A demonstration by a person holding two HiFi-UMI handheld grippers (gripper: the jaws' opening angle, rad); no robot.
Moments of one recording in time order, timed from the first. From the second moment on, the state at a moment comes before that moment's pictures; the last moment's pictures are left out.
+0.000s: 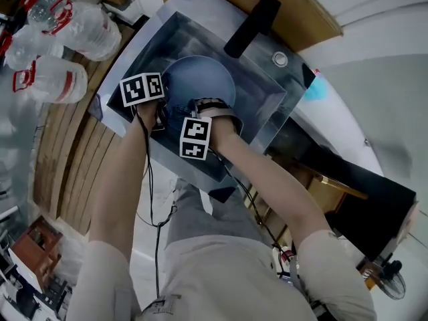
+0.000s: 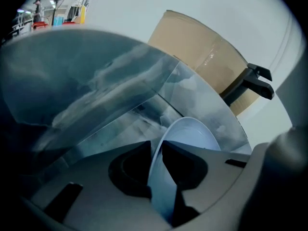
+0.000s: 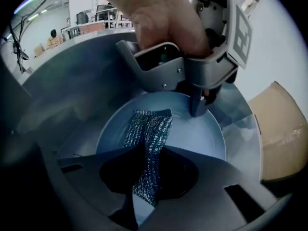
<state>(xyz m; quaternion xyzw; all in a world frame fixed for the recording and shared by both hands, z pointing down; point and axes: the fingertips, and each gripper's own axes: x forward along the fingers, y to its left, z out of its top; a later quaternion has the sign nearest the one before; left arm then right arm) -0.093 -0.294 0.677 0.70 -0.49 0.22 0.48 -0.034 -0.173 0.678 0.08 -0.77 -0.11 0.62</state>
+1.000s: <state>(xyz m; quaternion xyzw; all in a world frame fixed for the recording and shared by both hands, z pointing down) -0.085 -0.258 0.333 0.87 -0.46 0.03 0.20 0.037 -0.205 0.302 0.44 -0.88 0.09 0.16</state>
